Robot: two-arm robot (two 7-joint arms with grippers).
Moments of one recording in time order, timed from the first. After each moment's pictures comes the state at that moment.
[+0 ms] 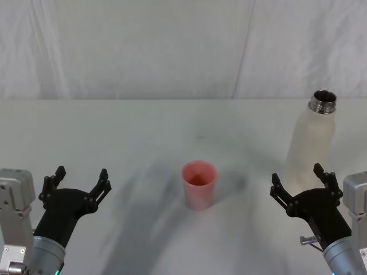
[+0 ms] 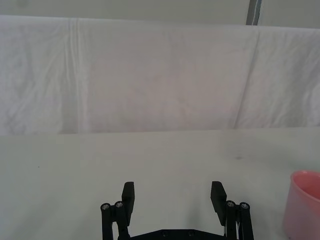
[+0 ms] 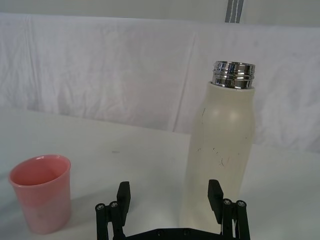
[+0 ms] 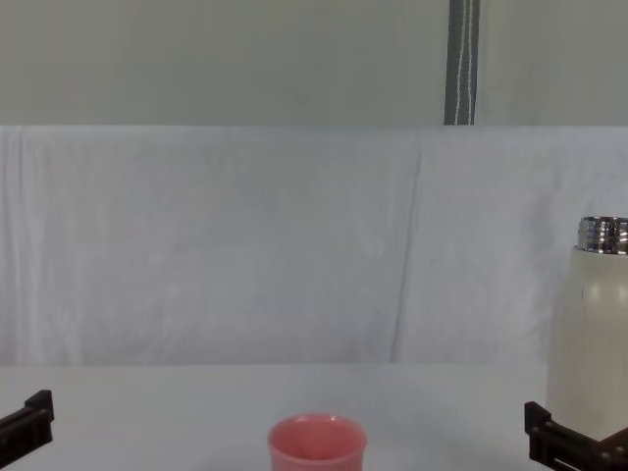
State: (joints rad) left arm 0.27 0.24 0.04 -1.85 -0.25 -0.02 -0.02; right arm -0.17 0.19 -0.26 -1.77 0.07 -0.06 -0.03
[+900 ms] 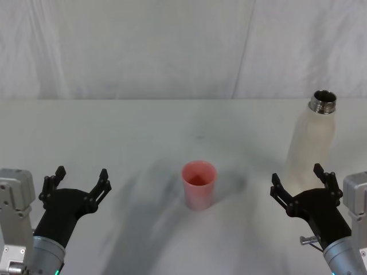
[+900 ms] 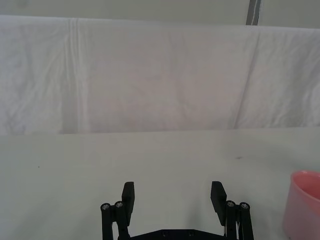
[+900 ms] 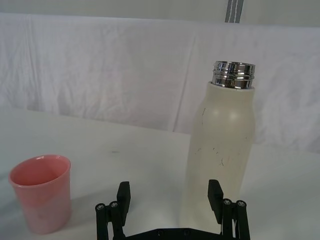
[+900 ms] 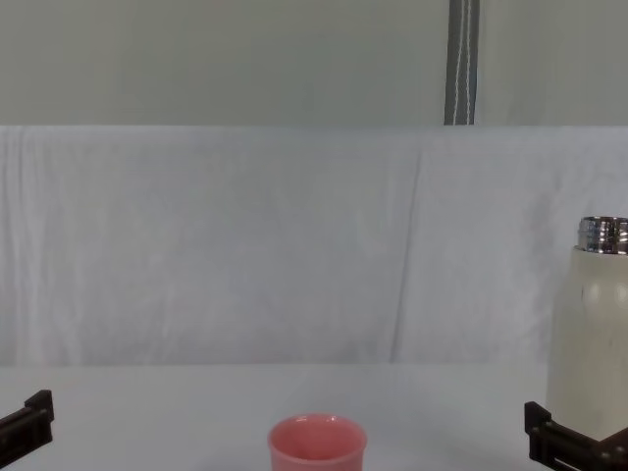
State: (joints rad) left arm 0.27 0.24 0.04 -1.85 -0.25 -0.02 -0.02; right arm -0.17 0.19 -0.26 -1.77 0.07 -0.06 -0.03
